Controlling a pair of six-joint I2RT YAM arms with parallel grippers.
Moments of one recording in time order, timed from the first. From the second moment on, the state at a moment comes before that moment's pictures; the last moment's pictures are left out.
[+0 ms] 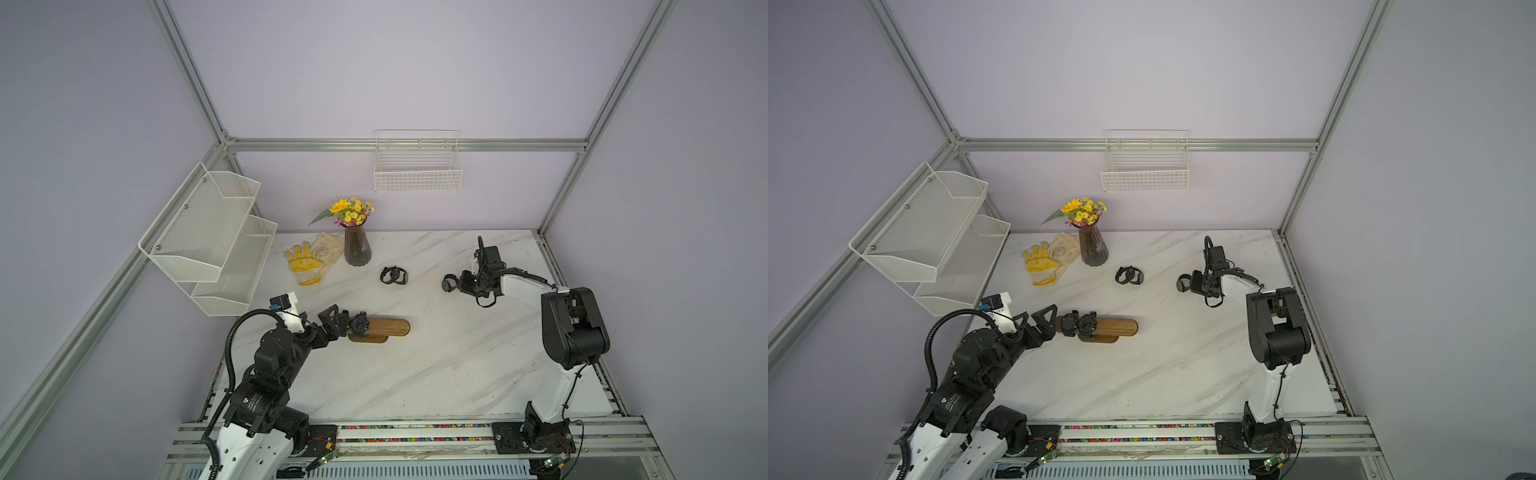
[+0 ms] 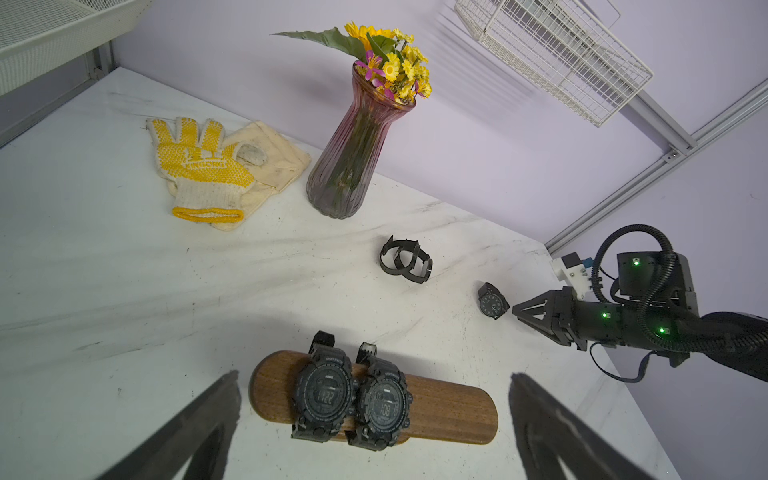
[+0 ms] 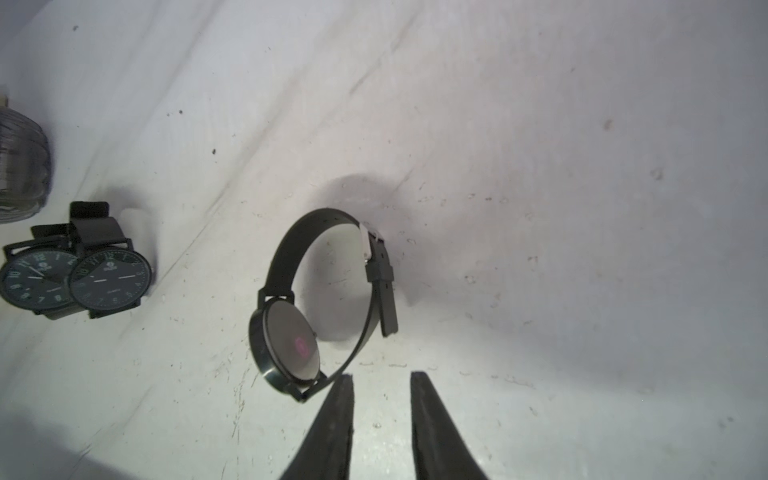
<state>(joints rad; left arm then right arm) -0.32 0.43 0.57 -0.43 -0.12 -0.55 0.17 1.86 1.20 -0.30 -0.16 0.45</state>
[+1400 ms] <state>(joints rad) -0.32 0.48 0.57 -0.40 -0.08 -0.55 0.37 2.15 1.62 -0.50 0.13 0.33</state>
